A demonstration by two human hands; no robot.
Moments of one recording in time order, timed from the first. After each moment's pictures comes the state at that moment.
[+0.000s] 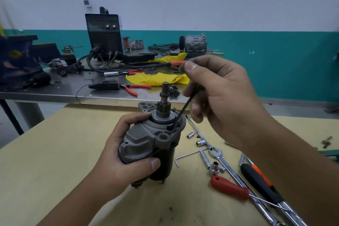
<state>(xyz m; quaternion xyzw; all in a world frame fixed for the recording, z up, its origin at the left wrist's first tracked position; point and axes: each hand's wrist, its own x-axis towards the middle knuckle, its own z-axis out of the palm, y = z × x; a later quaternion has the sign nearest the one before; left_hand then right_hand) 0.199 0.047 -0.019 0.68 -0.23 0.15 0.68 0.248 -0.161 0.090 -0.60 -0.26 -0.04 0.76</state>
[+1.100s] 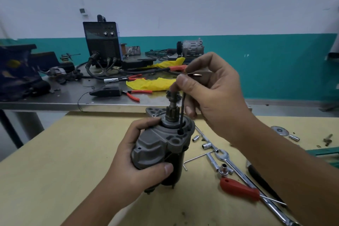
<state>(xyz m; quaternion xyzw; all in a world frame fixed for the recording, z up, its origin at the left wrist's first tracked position) 0.200 0.048 -0.015 0.66 -0.23 0.12 0.70 0.267 -0.142 0.077 -0.58 -0.37 -0.11 0.72</state>
